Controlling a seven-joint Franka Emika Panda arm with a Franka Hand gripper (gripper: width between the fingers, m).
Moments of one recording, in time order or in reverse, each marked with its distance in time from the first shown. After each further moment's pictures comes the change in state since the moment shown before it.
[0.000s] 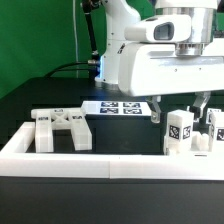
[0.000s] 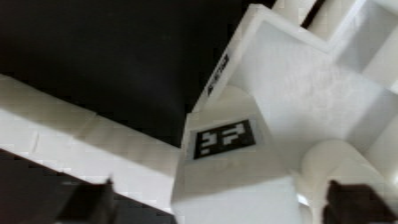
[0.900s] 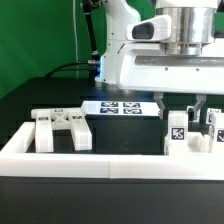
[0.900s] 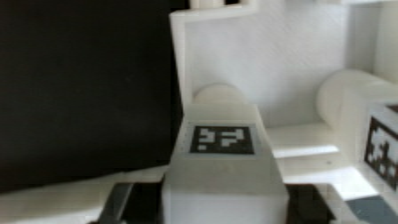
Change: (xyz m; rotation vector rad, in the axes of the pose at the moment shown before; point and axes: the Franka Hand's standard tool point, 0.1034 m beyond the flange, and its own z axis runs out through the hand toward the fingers) arm 0.002 -0.002 0.000 0.010 0.003 0.769
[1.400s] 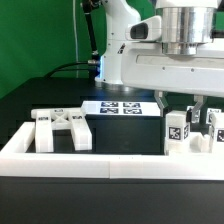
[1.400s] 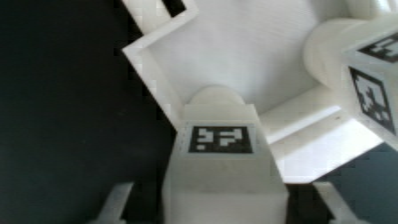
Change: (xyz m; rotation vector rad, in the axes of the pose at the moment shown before) arm 0.000 0.000 0.000 0.013 -0.006 0.347
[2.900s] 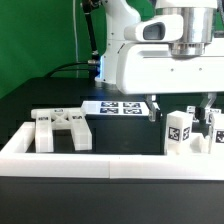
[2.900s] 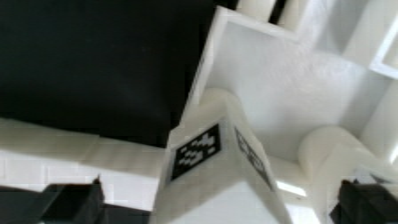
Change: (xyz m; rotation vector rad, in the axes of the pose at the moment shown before) arm 0.001 0.001 0.000 -0.024 0.003 -0.986
